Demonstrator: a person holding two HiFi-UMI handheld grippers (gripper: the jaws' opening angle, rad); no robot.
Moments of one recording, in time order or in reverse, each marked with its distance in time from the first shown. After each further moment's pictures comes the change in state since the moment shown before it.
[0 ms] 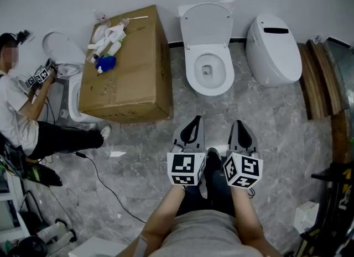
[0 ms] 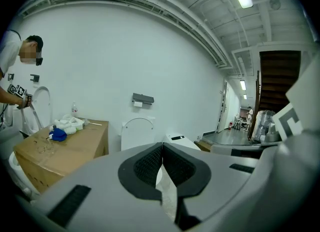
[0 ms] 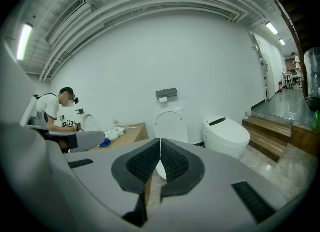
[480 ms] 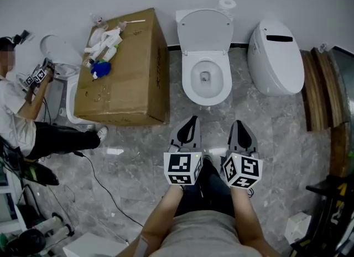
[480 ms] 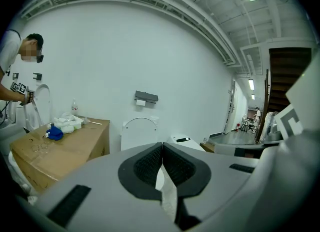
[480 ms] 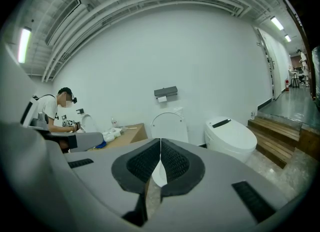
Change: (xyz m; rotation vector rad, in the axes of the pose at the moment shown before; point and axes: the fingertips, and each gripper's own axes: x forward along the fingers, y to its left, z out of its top) left arm 0.085 -0.005 0.018 -0.031 0.010 0.068; right arm 0.071 -0.056 0.033 -0.009 0.019 0.048
